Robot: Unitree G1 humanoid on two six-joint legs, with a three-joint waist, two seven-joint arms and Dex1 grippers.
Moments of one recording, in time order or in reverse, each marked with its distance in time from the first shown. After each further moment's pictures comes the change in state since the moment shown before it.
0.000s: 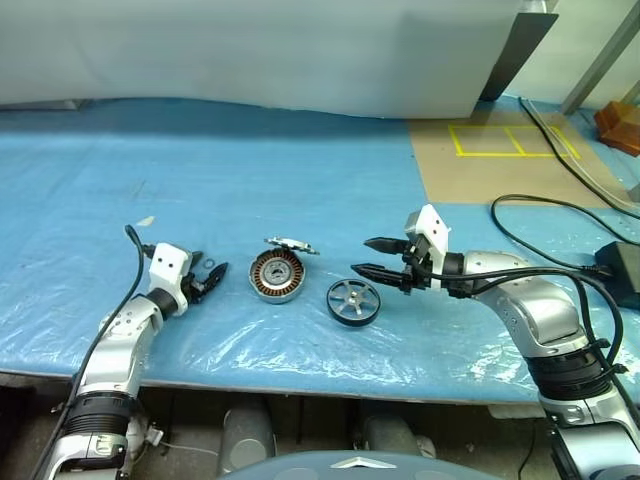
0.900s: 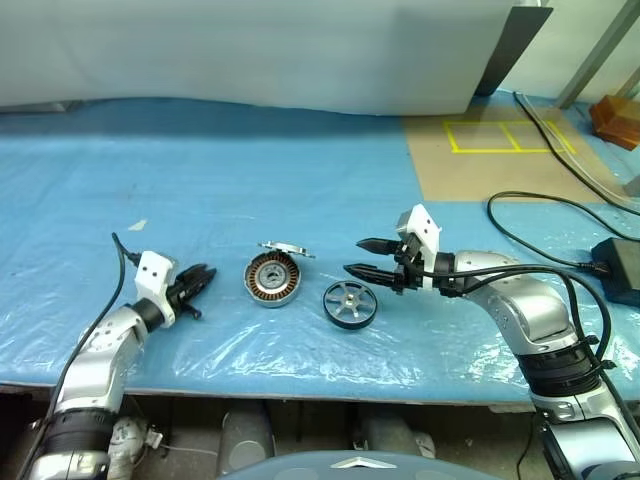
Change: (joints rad) left arm 0.133 0.051 0.054 -0.158 -0.167 0.090 -0.166; right arm -0.022 0.023 0.014 0.010 0.020 0.035 0.007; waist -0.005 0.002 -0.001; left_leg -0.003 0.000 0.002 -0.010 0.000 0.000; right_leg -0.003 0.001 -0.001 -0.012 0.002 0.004
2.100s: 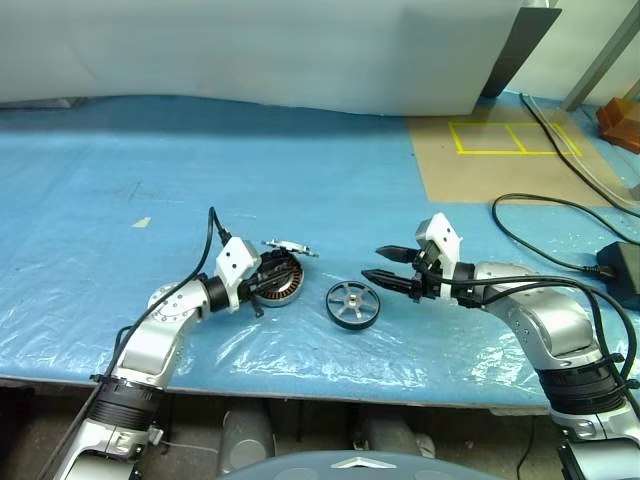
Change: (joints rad) left arm -0.181 -0.051 -0.288 -0.115 0.154 -0.025 -0.065; right arm 0.095 -0.047 -0.066 -0.042 0.012 0.013 -0.044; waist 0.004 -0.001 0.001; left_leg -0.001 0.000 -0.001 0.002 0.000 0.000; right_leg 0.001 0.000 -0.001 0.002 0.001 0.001
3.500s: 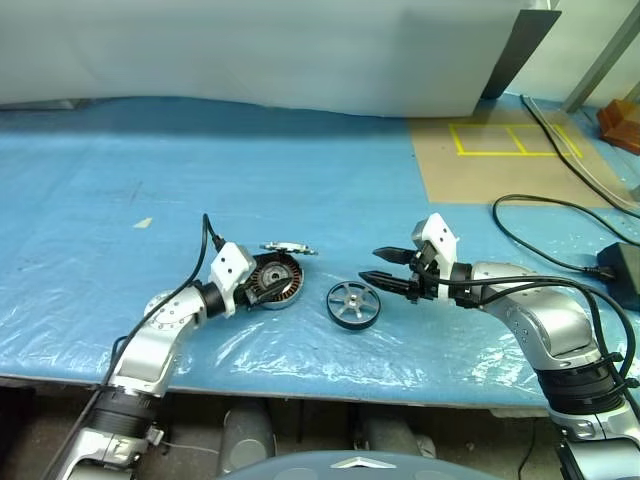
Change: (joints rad) left arm 0.067 0.017 0.022 -0.048 -0.036 0.045 0.003; right arm -0.008 0.003 0.012 -0.031 0.001 0.040 -0.005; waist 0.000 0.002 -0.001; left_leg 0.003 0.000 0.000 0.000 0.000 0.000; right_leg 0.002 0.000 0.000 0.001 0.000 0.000
